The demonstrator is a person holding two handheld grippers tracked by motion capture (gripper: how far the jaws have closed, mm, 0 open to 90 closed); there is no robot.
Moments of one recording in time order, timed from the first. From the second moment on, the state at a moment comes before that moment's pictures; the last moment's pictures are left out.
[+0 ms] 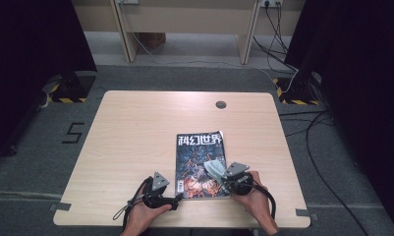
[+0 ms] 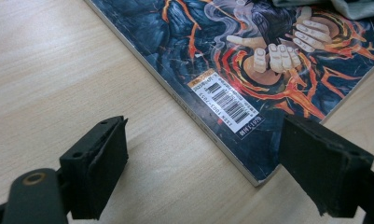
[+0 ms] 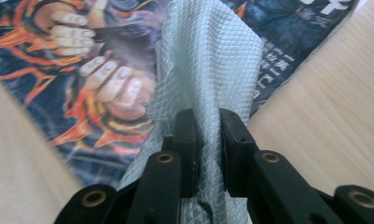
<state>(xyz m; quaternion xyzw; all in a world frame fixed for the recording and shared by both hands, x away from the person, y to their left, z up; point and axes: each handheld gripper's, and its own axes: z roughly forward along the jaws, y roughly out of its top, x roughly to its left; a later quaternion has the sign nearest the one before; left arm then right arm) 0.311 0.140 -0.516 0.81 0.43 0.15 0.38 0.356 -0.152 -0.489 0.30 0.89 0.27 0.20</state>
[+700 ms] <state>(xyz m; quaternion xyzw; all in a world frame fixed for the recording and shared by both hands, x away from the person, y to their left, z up) 0.313 0.143 -0.519 0.80 0.43 0.14 0.40 0.437 -0.139 -0.487 0.33 0.89 0.25 0.21</state>
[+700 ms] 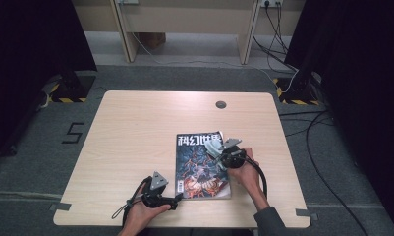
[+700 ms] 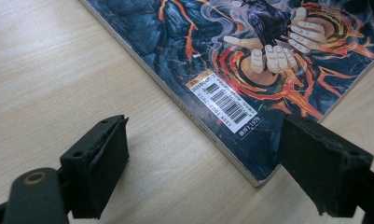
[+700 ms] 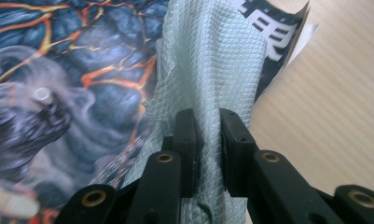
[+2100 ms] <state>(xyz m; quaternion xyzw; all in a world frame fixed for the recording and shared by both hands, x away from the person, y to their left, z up) 0.314 0.144 -0.520 0.80 0.42 0.13 0.40 0.509 -0.040 -0.485 0.31 0.90 0.21 0.22</state>
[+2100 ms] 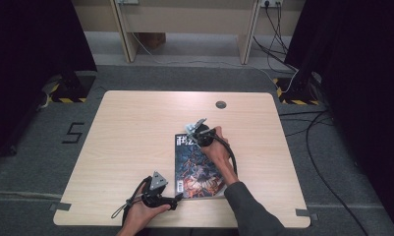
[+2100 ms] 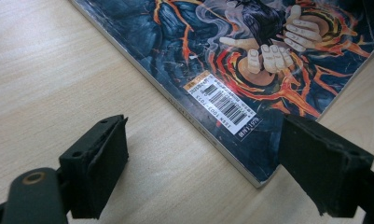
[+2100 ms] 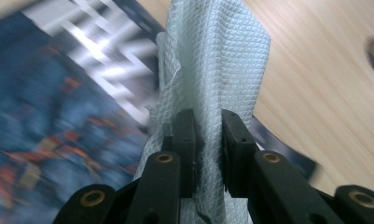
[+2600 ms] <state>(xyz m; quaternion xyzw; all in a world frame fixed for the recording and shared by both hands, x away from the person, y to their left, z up) 0.314 0.145 -0.520 0.81 0.42 0.14 0.40 0.487 0.006 -0.486 0.24 0.92 0.23 0.20</state>
